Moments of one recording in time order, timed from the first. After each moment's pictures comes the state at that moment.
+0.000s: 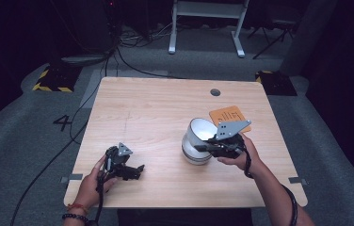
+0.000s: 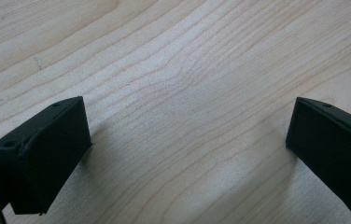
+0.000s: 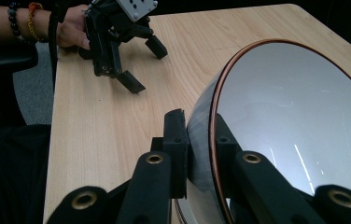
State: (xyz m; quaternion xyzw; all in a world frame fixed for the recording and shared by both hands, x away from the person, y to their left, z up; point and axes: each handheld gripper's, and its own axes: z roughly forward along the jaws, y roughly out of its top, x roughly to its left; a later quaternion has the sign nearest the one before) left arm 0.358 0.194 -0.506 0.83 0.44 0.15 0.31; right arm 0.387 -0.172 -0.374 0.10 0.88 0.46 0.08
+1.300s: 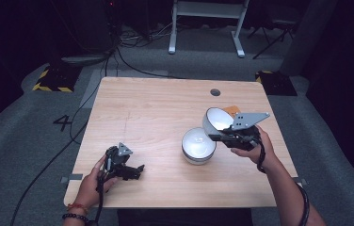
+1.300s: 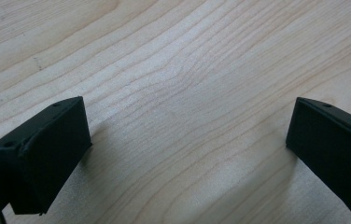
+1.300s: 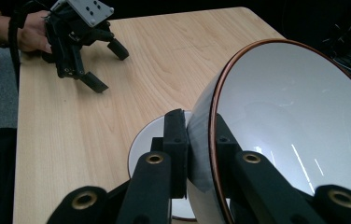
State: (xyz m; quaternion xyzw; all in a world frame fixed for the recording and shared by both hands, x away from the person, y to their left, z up) left arm 0.359 0.194 -0.507 0.83 0.44 0.15 0.31; right arm 0.397 -0.208 -0.352 0.14 0.87 0.45 0.13
